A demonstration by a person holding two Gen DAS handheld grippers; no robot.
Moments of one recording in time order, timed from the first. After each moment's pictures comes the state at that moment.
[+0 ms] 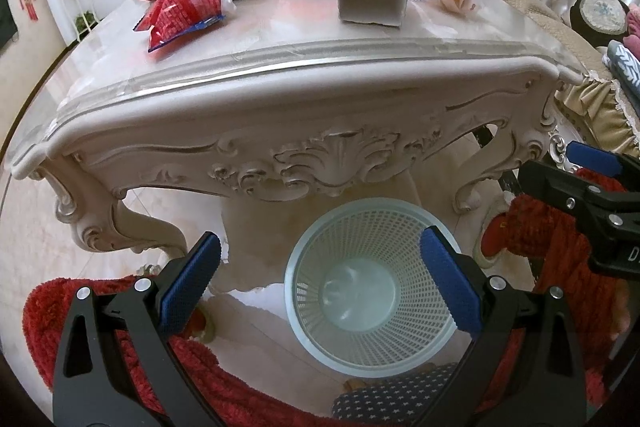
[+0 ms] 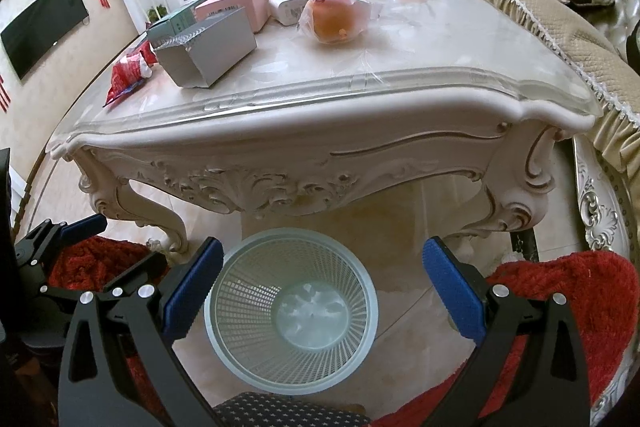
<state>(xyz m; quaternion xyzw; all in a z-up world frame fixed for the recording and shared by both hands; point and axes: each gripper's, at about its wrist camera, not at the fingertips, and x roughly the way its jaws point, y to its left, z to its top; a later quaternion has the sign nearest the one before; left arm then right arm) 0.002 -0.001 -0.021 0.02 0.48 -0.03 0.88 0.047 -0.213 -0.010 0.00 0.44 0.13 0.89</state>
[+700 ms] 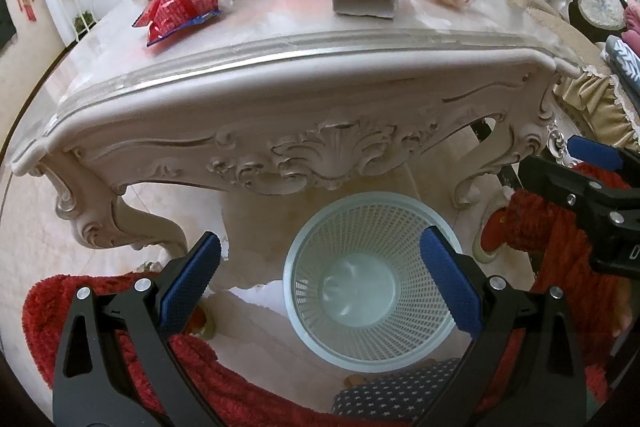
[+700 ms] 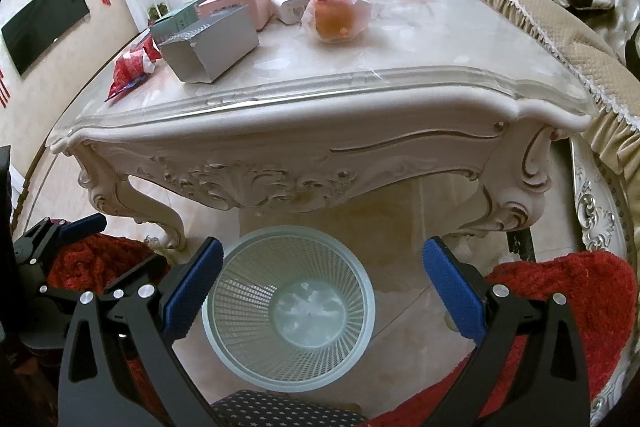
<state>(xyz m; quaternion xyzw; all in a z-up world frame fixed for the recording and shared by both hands) -0.003 -0.003 -0.023 0.02 0.49 -0.03 0.87 0.043 -0.213 -0.011 0.00 0.43 0.13 0.89</state>
